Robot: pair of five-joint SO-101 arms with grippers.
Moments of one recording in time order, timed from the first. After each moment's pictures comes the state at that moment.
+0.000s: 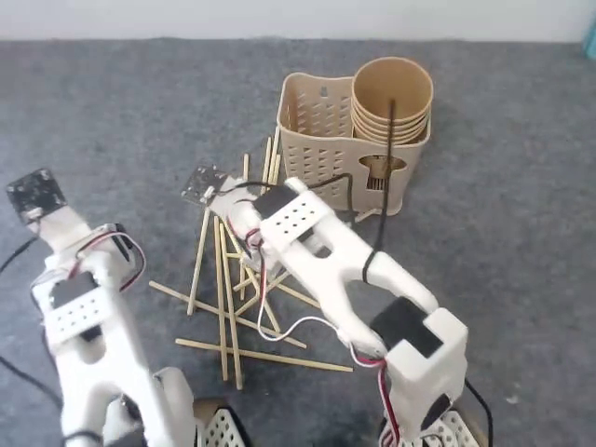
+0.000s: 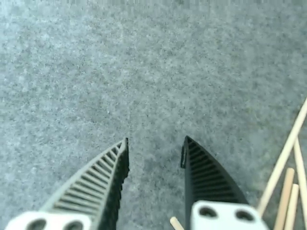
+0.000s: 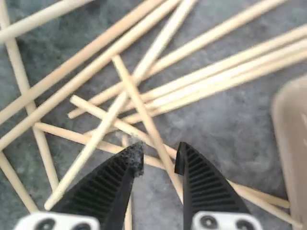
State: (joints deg) left arm -36.7 -36.9 65.0 35.6 7.5; right arm -45.8 17.9 1.9 68.9 21.8
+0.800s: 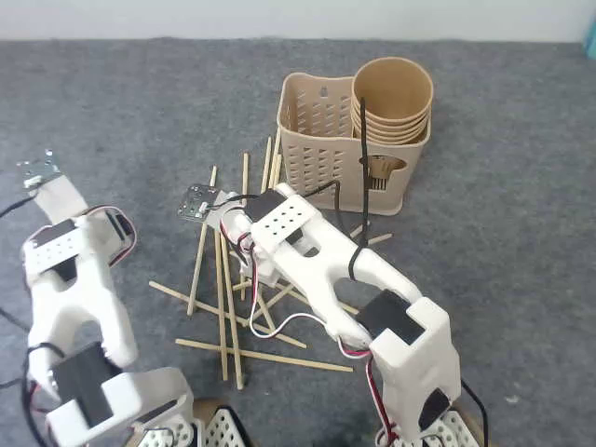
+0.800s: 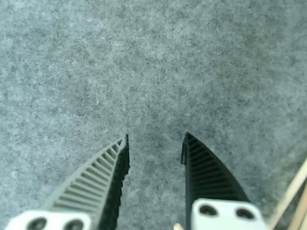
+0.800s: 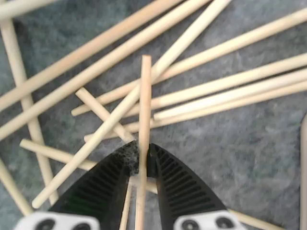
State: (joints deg) left arm -36.7 -7.1 42.9 43.7 7.5; right arm -46.3 22.2 0.0 70.7 25.4
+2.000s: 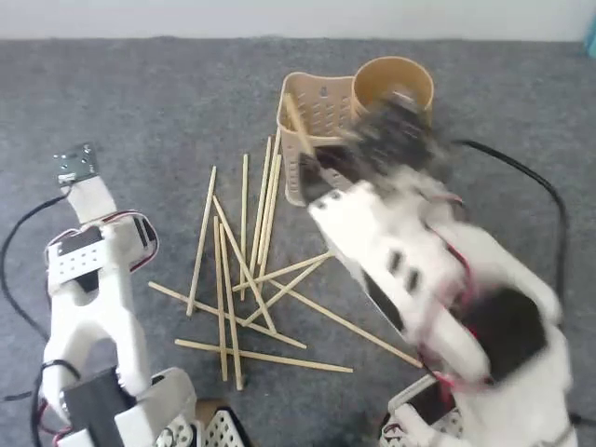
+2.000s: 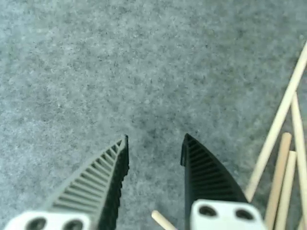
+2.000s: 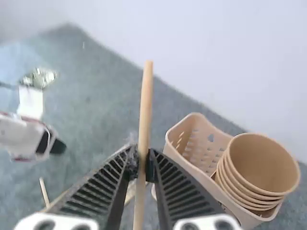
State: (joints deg) left arm -30.3 -15.3 51.0 40.9 2.9; right arm -36.0 -46.8 1.2 72.4 4.8
